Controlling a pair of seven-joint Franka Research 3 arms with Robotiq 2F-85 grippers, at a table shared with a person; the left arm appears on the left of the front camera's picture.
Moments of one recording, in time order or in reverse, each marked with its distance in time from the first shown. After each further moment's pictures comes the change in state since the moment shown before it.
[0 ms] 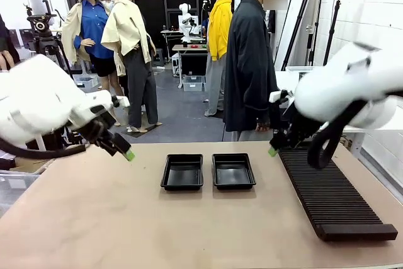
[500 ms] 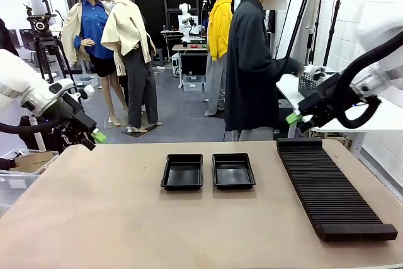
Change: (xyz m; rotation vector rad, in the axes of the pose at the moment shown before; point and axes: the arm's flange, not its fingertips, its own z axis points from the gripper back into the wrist) left arm -0.018 0.137 0.030 -0.405 0.062 0.225; right arm -0.020 -0.093 0.056 0.568 -0.117 -0.217
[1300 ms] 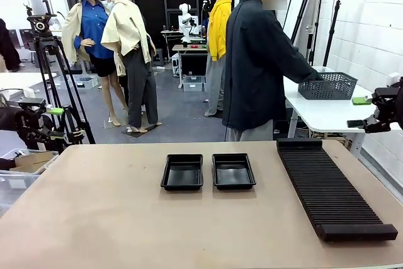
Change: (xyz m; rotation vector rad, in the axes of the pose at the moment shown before) left arm -0.057 0.102 0.089 -0.478 -0.384 0.316; right arm -0.072 -0.123 0.106 0.380 -0.361 -0.227
